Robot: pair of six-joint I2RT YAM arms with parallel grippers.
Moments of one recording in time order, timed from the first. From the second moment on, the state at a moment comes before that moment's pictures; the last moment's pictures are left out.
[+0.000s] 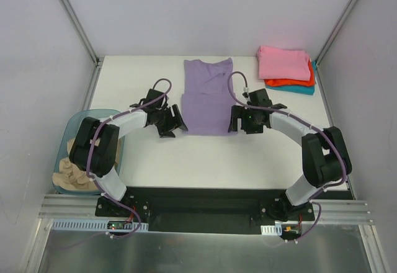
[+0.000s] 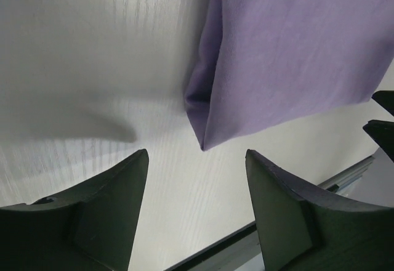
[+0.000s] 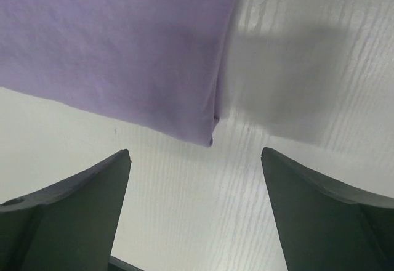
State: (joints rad) left arm -0.34 1.67 0.96 -0.34 0.39 -0.74; right arm 0.37 1.61 0.99 -0.44 -0.20 0.33
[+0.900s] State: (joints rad) left arm -0.37 1.74 0.90 -0.23 0.48 -0.76; right arm 0.32 1.64 0.86 -0.35 -0.45 0.39
